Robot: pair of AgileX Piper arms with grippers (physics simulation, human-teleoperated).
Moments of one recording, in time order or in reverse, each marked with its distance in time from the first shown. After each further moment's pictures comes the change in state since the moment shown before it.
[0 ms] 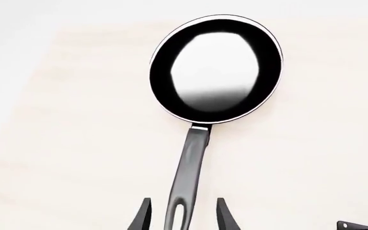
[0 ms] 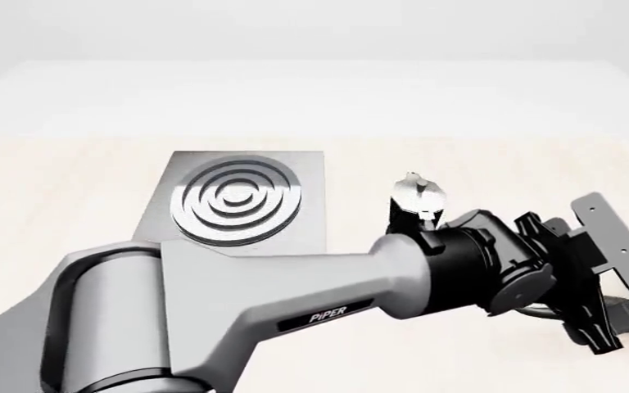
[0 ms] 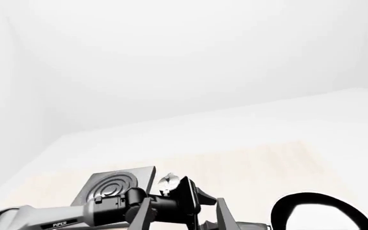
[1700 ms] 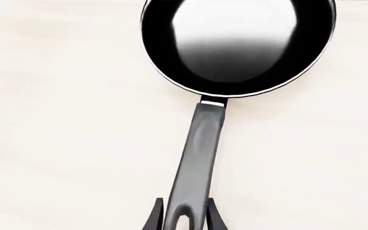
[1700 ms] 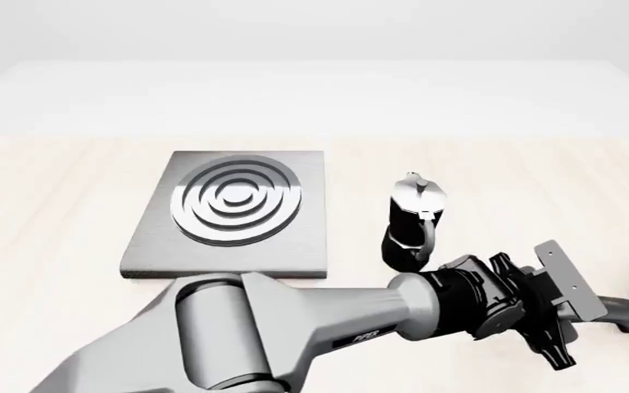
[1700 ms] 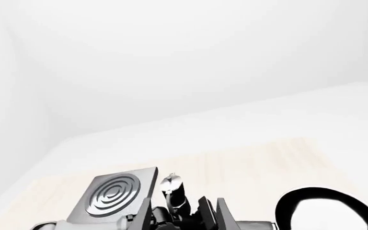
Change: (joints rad) left arm 0.033 0.248 -0.126 -0.035 -0.032; right arm -0.011 0.000 0.003 0.000 0.034
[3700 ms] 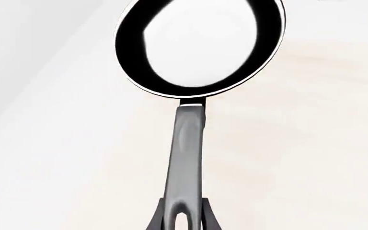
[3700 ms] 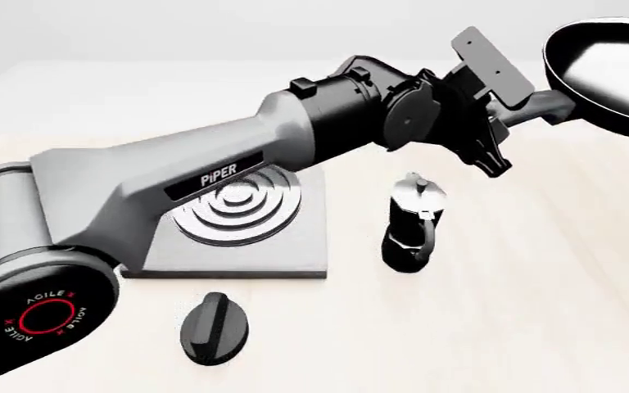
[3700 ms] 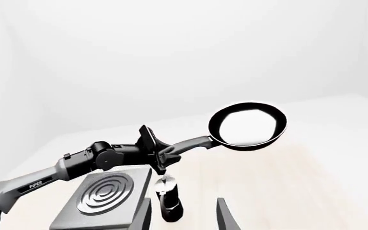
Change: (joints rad) left arm 0.241 -0.412 0.077 0.122 0.092; right arm 0.003 0.000 -0.013 0.000 -0.061
